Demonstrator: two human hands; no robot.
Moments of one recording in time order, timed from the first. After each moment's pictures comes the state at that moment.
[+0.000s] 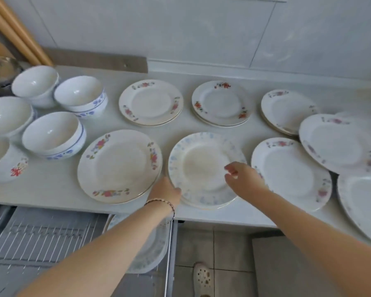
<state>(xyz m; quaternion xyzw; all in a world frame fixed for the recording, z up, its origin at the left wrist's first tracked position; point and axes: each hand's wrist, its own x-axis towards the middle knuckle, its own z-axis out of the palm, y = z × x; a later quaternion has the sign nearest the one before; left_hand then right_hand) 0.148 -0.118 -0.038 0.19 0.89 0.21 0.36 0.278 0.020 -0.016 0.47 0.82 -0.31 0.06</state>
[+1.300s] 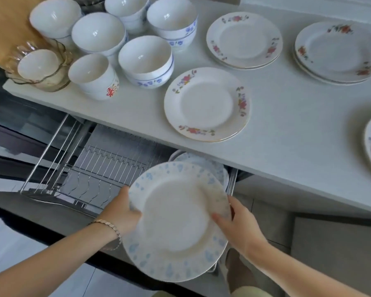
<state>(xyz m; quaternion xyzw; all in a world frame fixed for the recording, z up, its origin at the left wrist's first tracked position) 0.112 -0.410 -0.055 0.01 0.90 0.15 0.42 0.266 -0.221 -0.063 0.41 0.72 -0.54 0.17</state>
